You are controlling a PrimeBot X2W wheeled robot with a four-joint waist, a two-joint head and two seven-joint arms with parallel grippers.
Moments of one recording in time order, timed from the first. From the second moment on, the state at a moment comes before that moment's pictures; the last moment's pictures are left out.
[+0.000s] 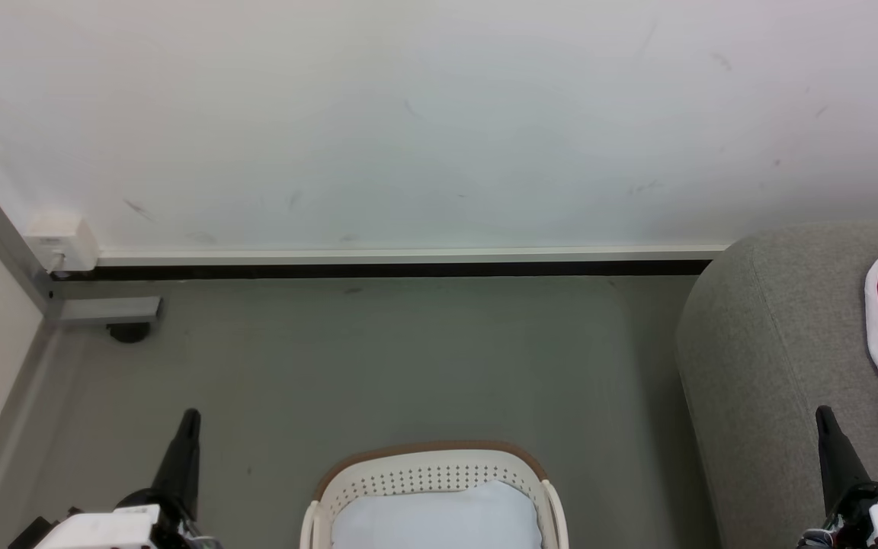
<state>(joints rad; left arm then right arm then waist) -0.11 0.05 0.11 0.25 -1.61 -0.13 0.11 -0.10 -0.05 -0.11 0.25 1.61 0.13 0.11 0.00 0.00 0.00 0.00</state>
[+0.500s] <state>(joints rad) -0.11 0.05 0.11 0.25 -1.61 -0.13 0.11 -0.10 -0.05 -0.11 0.25 1.61 0.13 0.11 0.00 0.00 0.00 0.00</state>
